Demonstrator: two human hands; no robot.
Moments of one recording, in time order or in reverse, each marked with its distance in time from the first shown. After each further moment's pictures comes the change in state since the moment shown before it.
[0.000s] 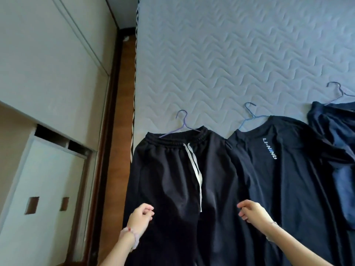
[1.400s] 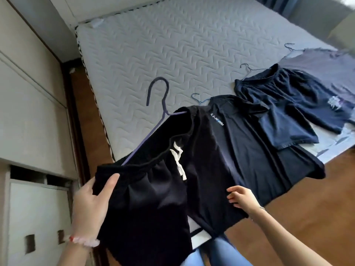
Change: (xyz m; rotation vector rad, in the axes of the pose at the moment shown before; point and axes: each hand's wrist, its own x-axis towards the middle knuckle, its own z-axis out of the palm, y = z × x) left_hand -0.201 0.091 -0.119 -0.139 0.248 0.684; right_hand -0.169 0.054 0.038 0.588 0.207 0.055
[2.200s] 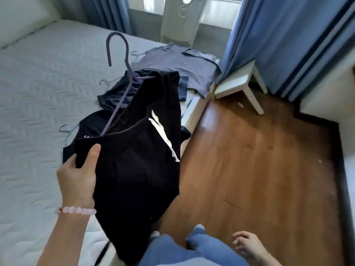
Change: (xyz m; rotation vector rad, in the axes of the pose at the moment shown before) left_hand -0.235 0.145 0.277 -0.192 -0.349 0.286; right_hand -0.197 0.398 -0.207 0.651 0.358 0.389
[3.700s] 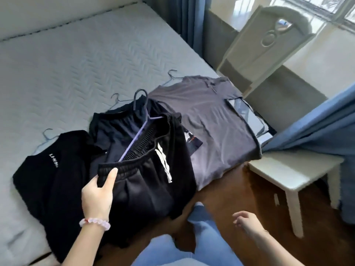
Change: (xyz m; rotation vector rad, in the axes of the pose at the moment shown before) left_hand 0.225 0.101 0.527 0.256 0.459 -0.343; right_hand 0.421 -0.701 -0.194 -0.714 -0.180 -0.236
